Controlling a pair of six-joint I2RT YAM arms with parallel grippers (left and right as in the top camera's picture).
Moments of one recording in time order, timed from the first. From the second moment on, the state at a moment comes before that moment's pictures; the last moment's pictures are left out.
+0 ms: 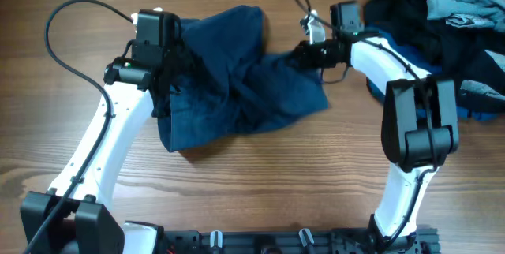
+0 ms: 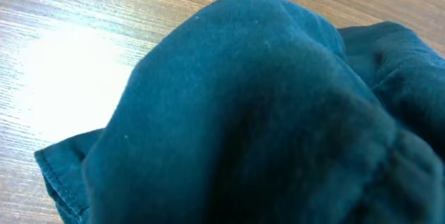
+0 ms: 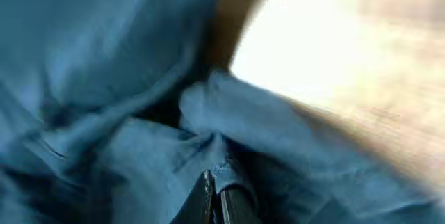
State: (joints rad) left arm -0.20 1.53 1.22 -0.61 -0.13 -0.47; right arm 0.15 2.13 1.46 -0.44 -0.70 0.10
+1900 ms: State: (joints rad) left arm -0.13 1.66 1.52 -1.07 -0.02 -0.44; right arm -0.08 1.74 1.54 -1.01 -0.57 0.12
